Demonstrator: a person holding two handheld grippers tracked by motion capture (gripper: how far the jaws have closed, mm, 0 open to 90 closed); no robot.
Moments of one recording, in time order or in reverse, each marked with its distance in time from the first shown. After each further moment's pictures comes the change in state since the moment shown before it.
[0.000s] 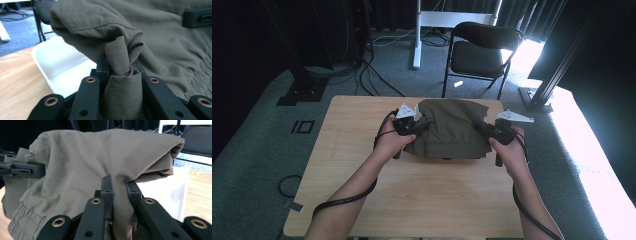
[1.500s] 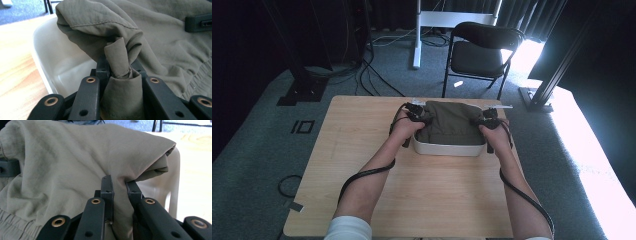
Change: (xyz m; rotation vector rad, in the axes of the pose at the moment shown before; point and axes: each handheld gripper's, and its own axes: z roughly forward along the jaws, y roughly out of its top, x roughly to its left) left arm 0.050 -0.009 0.098 0.197 0.071 -0.131; right arm -0.067 -0.017 0.105 0.217 -0.118 0.126
